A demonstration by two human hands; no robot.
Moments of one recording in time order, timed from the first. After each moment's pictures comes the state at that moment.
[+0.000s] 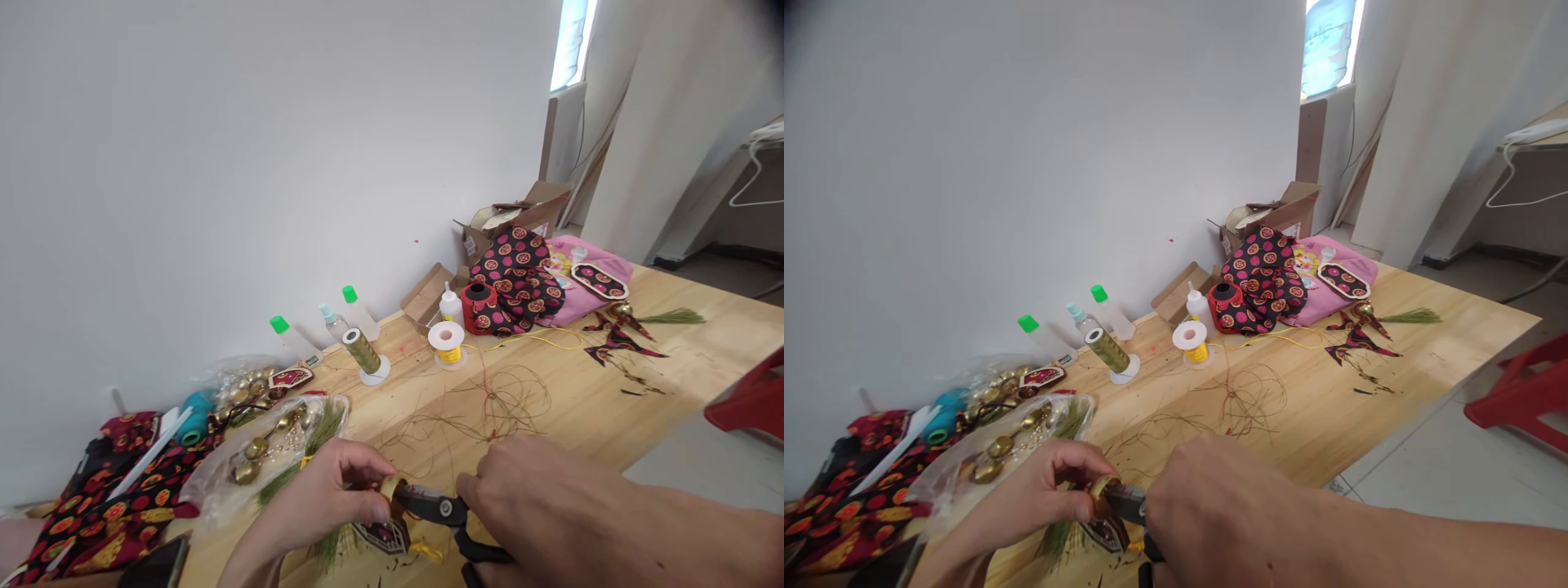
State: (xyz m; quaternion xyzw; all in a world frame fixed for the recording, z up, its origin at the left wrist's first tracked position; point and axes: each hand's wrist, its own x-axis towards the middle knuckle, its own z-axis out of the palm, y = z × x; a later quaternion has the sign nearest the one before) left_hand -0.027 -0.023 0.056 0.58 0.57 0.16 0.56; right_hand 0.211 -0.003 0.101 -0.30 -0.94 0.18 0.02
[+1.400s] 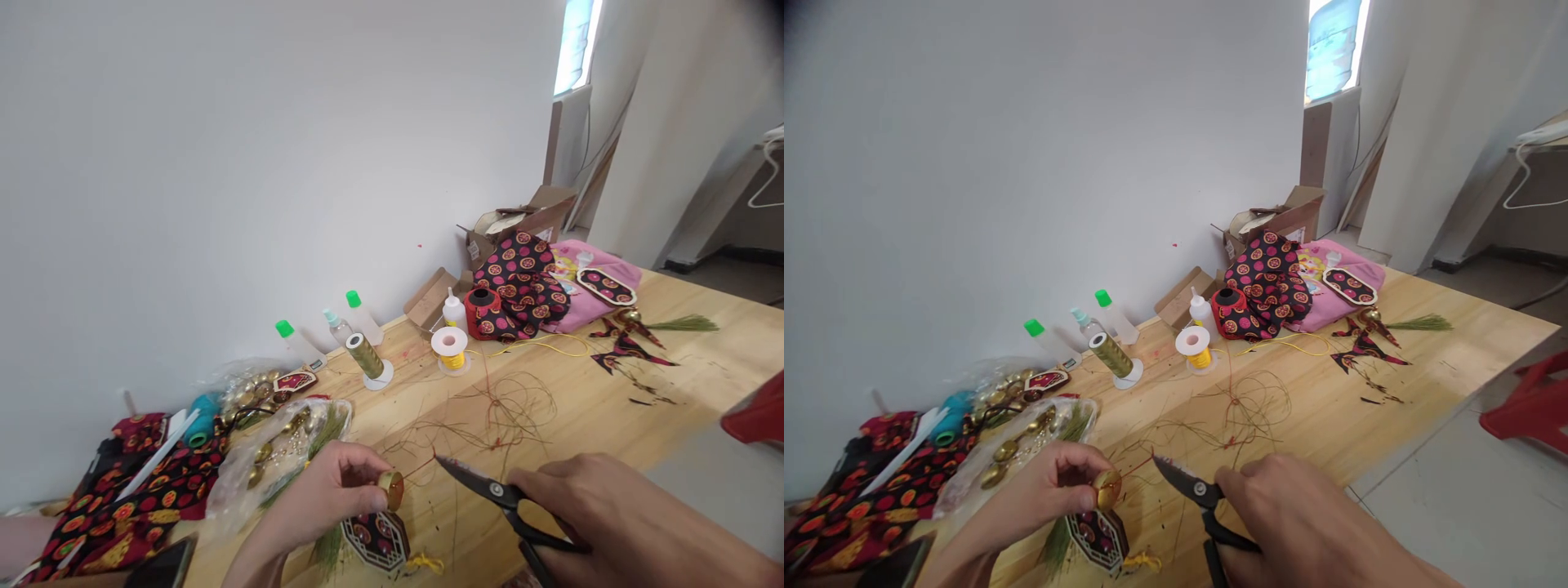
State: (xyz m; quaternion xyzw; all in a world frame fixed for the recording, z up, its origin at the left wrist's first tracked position) left_hand -0.033 -0.023 0.049 0.53 0.61 0.18 0.56; right_hand 0.240 0.001 0.057 -0.39 -0.86 0.33 0.03
